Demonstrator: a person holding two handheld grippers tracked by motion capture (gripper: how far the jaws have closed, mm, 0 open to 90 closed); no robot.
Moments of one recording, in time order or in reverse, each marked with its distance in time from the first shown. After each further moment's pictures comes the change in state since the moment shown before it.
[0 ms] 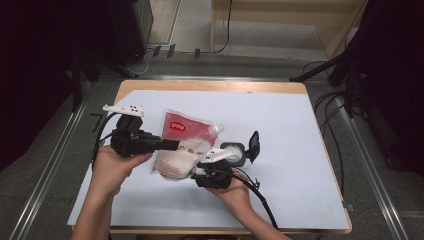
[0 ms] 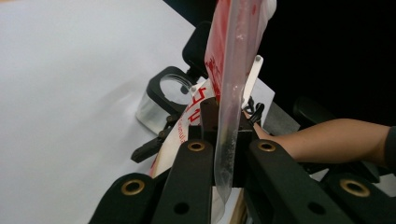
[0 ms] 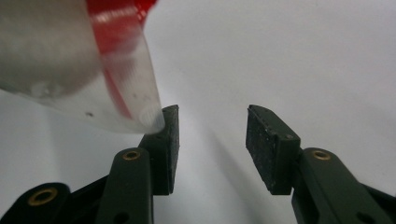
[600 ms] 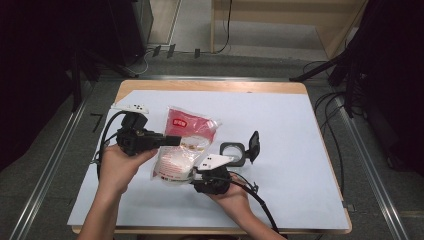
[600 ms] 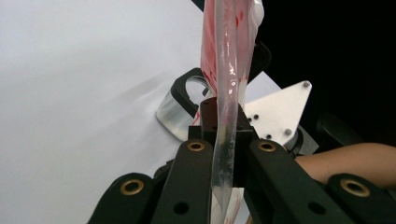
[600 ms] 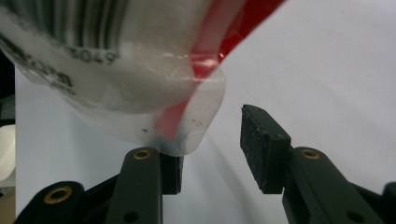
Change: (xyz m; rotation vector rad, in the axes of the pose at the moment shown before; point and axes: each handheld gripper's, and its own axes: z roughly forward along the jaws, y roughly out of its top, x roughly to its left) left arm 0.009 0.001 0.012 -0.032 0.095 -0.079; right arm 0.013 -0.006 -0.001 -0.012 0.031 -0.076
